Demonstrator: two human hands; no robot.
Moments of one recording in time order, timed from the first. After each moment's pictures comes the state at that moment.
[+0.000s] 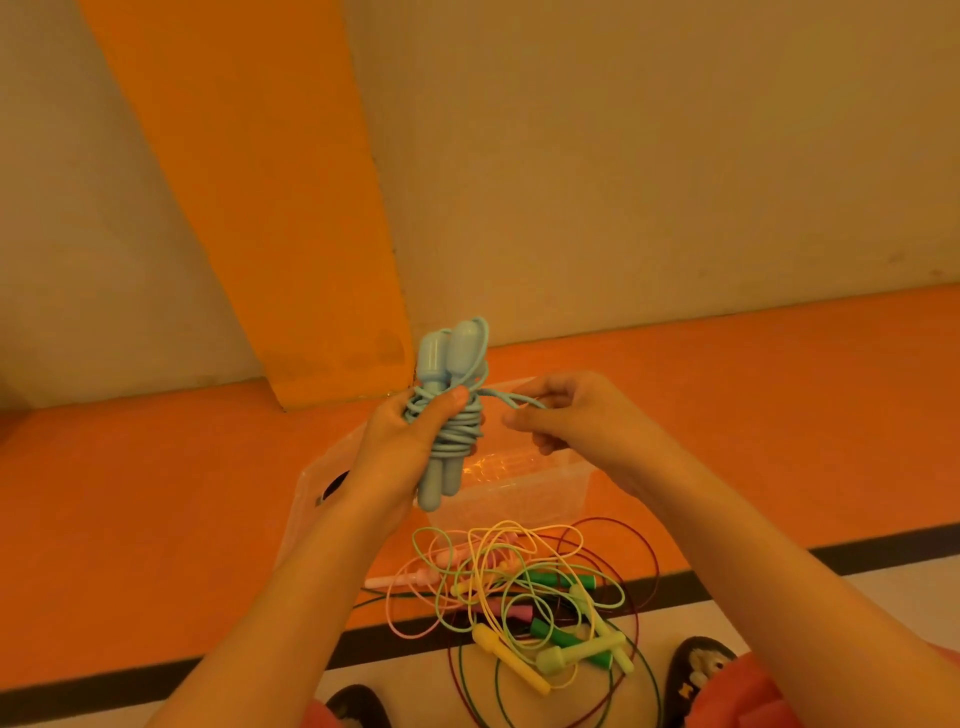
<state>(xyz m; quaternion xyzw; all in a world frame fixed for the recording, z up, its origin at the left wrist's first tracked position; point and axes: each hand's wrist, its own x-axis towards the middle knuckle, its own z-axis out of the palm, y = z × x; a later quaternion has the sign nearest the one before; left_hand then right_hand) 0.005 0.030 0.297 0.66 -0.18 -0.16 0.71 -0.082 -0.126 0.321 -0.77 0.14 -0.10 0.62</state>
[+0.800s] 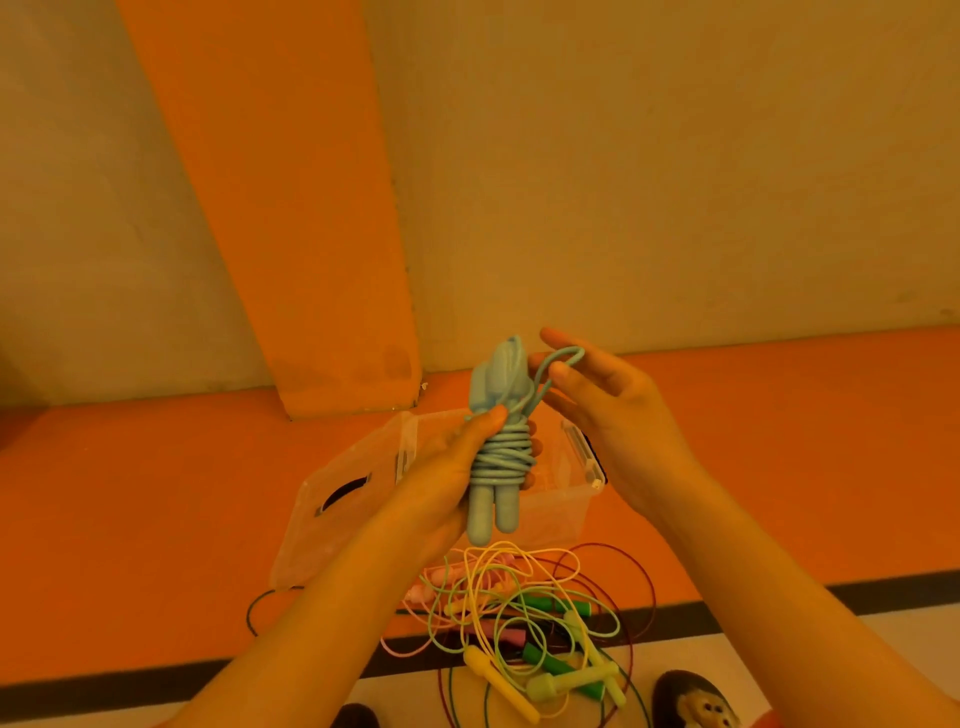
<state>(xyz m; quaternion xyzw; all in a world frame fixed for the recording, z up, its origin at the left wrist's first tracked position) -0.040 0.001 0.318 0.54 -0.16 -0.30 0.77 -0.100 -0.126 0.348 -0.59 0.04 -0.23 0.77</state>
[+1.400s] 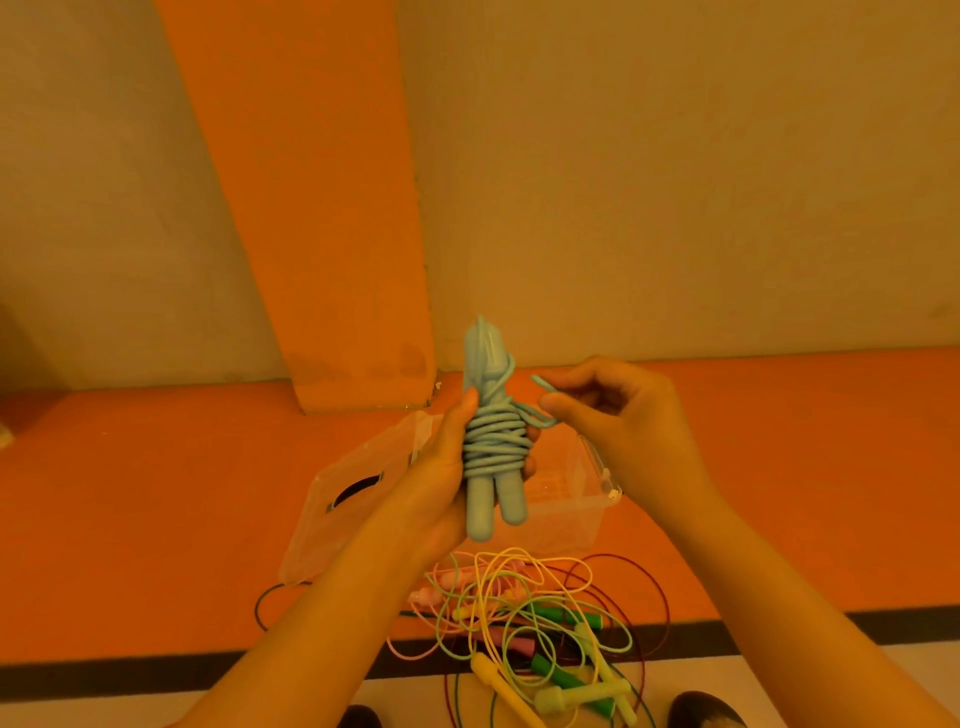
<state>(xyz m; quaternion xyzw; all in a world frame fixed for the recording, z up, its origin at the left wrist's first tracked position) -0.027 0.014 0.323 0.46 -0.12 -0.32 0.82 -0.088 -0.120 0.345 -0.77 0.02 -0.32 0.55</state>
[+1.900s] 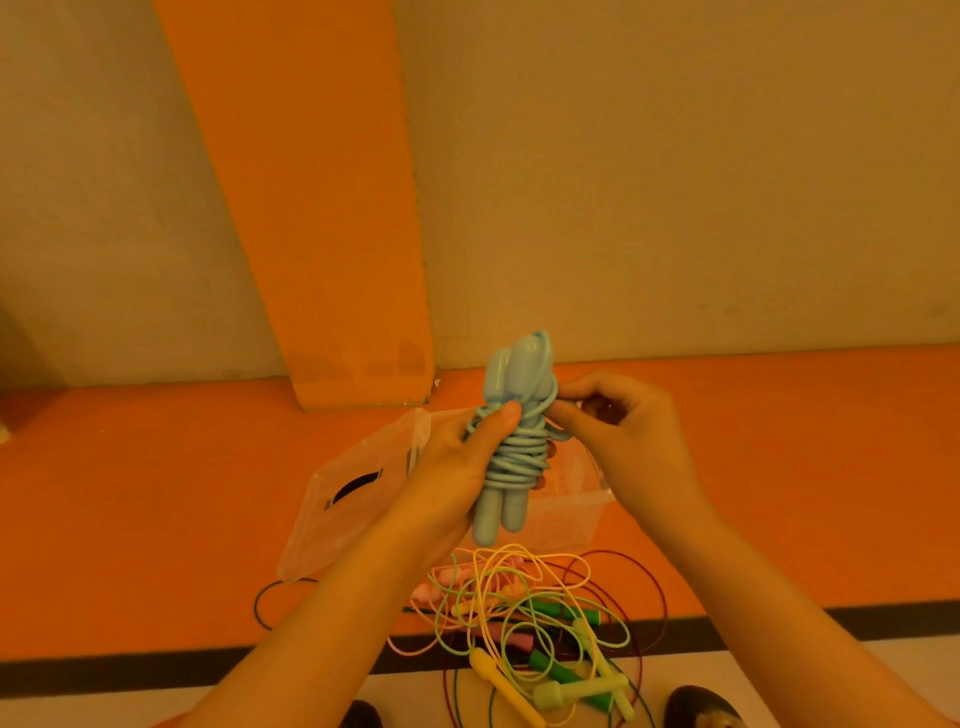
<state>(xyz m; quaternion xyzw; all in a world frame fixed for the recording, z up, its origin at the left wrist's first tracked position) -0.031 0.015 0.315 0.58 -0.22 -0.23 0.75 -0.089 -0.122 0.328 -0.76 0.03 -0.33 0.56</state>
